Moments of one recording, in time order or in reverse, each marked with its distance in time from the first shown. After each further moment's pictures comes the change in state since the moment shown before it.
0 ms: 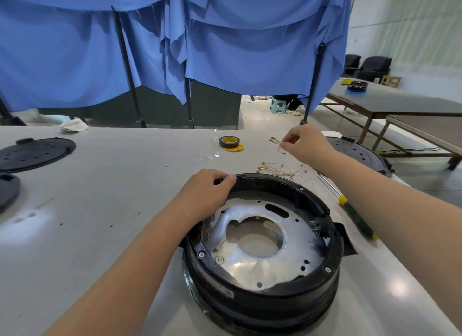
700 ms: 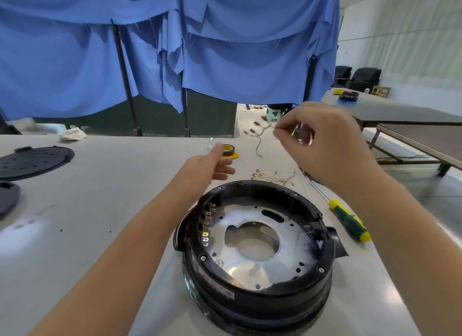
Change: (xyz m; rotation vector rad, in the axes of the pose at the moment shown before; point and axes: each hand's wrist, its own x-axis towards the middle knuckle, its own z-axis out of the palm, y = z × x) left_hand 0.000 0.034 -0.025 -0.495 0.000 -0.127; right_hand -0.109 -0.090 -0.082 -0.046 0.398 -0.451
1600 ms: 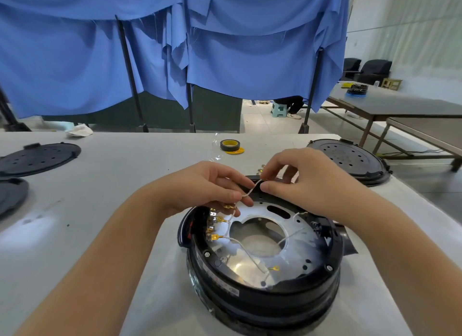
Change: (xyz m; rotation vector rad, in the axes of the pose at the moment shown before) left_hand -0.015 0.003 -0.024 0.113 -0.596 -0.013; right_hand -0.031 -0.006 0.020 0.251 -0.559 0.294
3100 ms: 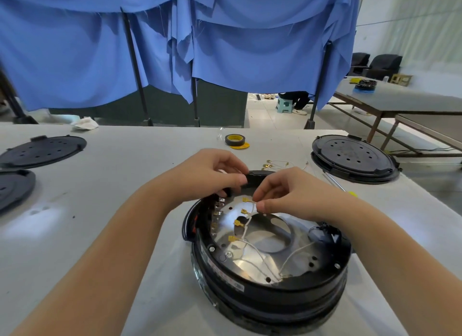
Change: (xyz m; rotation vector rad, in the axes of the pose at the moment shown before) left_hand 0.006 -0.003 0.002 0.185 0.312 0.044; right_hand 0.012 0.016 0.031 0.326 -0.342 0.166
